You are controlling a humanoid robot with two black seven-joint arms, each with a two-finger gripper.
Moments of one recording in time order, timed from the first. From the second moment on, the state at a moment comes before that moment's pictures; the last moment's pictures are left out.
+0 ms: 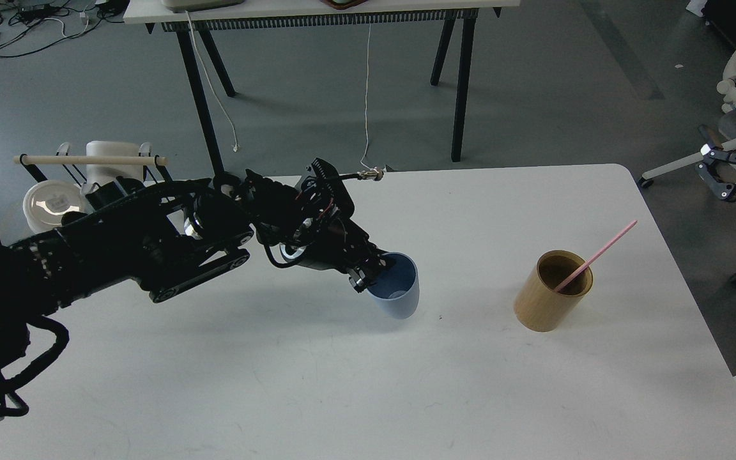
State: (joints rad) left arm -1.12 0.15 -0.07 -0.89 2.05 -0.33 -0.49; right arm 0.48 -0.90 0.68 1.04 0.18 0.49 0.49
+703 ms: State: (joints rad) left arm -1.14 0.08 0.01 -0.82 2.07 -0.34 -0.49; right arm 0.46 -0.89 0.68 1.03 0.18 0.49 0.49
